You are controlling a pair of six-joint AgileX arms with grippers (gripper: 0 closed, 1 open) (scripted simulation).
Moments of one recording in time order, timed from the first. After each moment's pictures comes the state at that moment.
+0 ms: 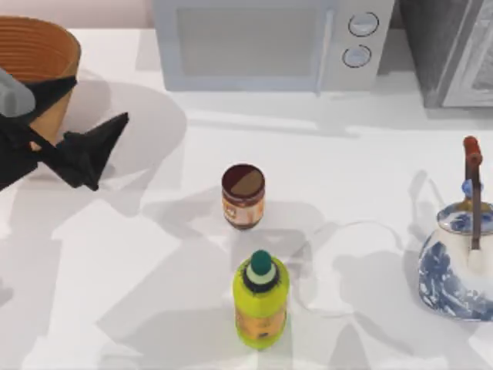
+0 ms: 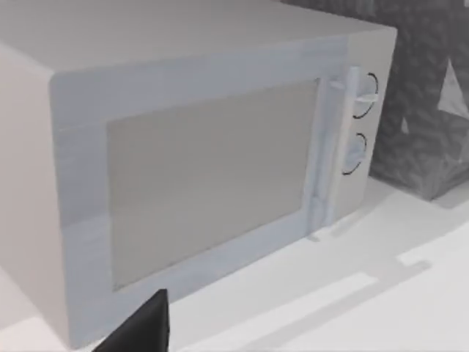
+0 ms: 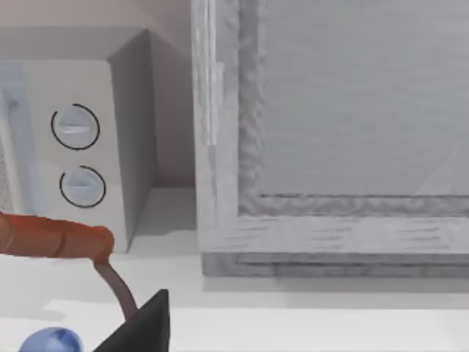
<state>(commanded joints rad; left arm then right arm) 0.04 1.61 0.50 1.02 0.83 0.01 0.00 0.00 0.00 0.00 0.00 0.00</state>
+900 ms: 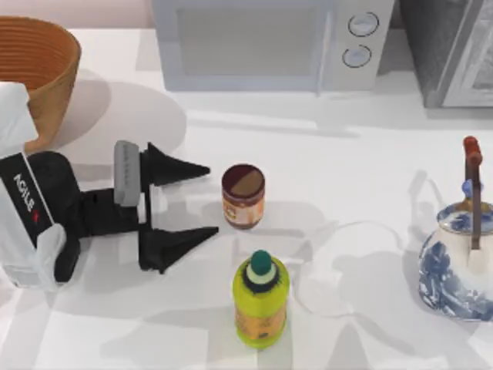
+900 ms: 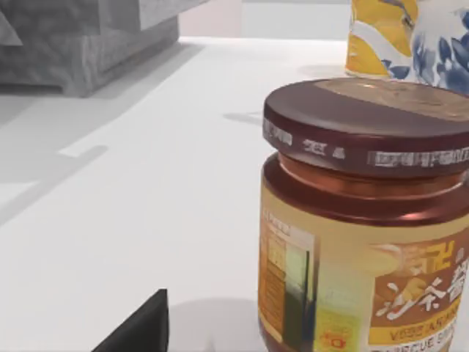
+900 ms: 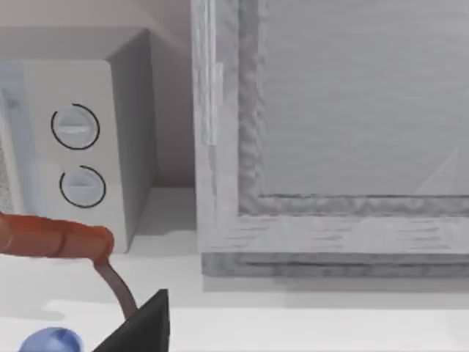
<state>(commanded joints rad) -0.15 2.50 0.86 1.61 1.33 0.04 0.00 0.00 0.00 0.00 0.00 0.00</state>
